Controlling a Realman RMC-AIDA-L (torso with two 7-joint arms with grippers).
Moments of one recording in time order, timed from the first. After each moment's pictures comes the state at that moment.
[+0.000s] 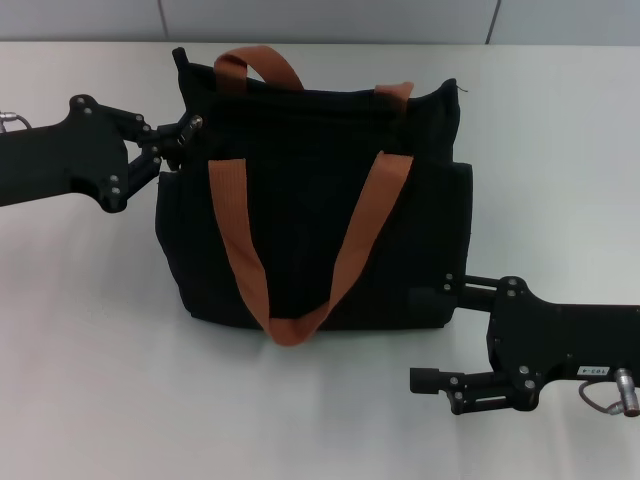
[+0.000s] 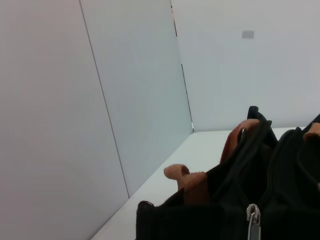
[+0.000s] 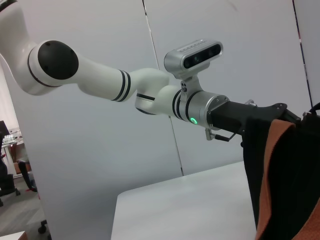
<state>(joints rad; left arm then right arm) -0.54 -1.96 0.57 0.61 1.96 1.61 -0.95 0.49 2.08 -0.72 -0.42 -2.00 -1.82 1.00</state>
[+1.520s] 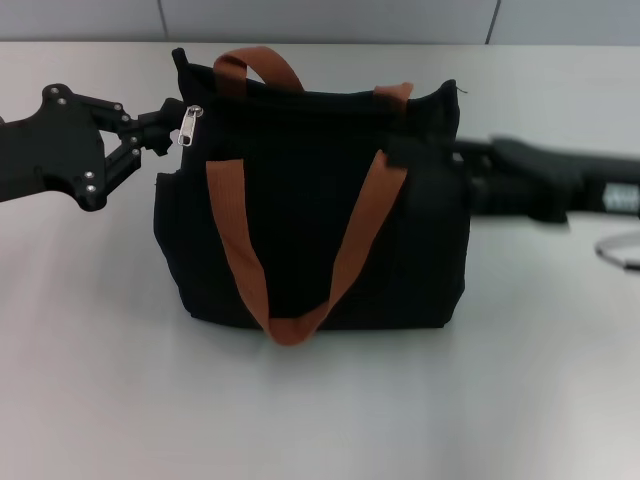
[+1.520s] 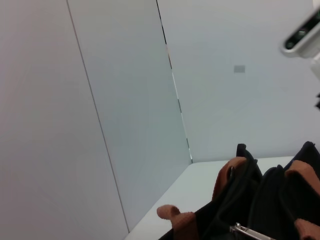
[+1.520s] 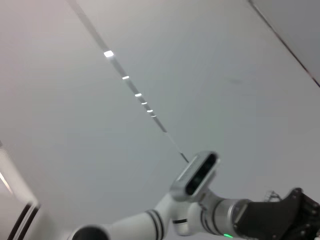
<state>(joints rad) -0.49 -1.97 0.55 0.67 1.90 1.71 -0.94 0.66 2.07 -0.72 -0.50 -1.74 -1.96 1.70</state>
